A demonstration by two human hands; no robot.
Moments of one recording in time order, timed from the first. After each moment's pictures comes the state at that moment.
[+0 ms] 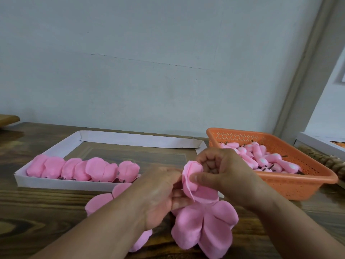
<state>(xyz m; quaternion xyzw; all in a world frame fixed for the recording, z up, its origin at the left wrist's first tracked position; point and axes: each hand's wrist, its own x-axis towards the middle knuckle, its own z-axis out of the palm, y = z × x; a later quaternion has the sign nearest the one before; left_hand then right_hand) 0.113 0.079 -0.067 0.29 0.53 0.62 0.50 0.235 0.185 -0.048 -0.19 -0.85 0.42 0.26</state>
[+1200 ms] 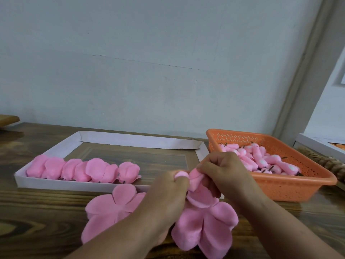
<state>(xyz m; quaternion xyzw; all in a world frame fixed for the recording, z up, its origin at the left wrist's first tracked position) 0.131 0.074 -0.076 0.39 0.64 0.58 0.33 0.225 0.182 -0.056 -0.28 -0.77 0.46 0.34</state>
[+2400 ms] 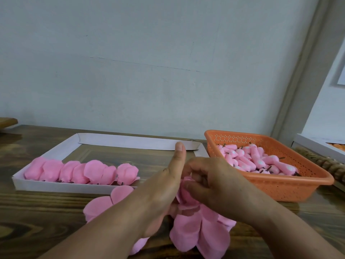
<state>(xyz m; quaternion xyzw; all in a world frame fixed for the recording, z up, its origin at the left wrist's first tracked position) 0.126 0.069 -0.053 0.39 0.56 0.55 0.49 0.236 0.158 -0.036 -0.13 -0.95 0.18 0.22</state>
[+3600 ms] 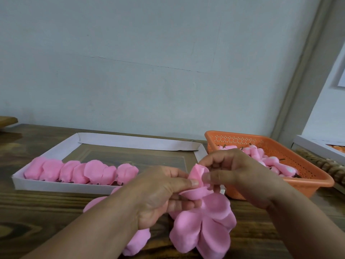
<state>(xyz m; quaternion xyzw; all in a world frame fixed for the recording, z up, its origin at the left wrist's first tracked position) 0.112 0.072 -0.057 0.33 0.52 0.58 0.54 0.252 0.184 -0.025 -0.15 -0.83 0.50 0.19</state>
